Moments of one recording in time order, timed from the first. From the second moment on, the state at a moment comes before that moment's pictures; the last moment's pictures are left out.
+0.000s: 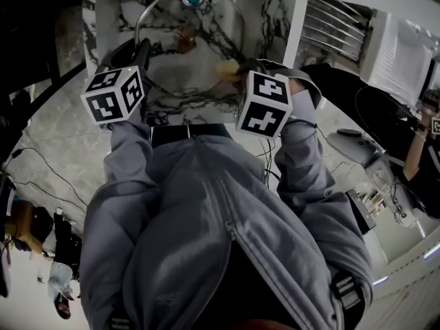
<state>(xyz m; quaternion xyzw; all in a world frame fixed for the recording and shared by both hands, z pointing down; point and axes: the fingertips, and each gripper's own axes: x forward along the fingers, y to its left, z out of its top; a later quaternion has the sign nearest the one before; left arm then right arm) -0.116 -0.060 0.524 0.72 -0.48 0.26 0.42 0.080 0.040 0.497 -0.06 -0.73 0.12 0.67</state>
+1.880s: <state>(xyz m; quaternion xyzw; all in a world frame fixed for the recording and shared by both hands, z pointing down) -0.117 -0.063 0.518 0.71 -0.48 0.29 0.42 0.109 -0.206 0.462 0.34 -0.78 0.05 0.53</state>
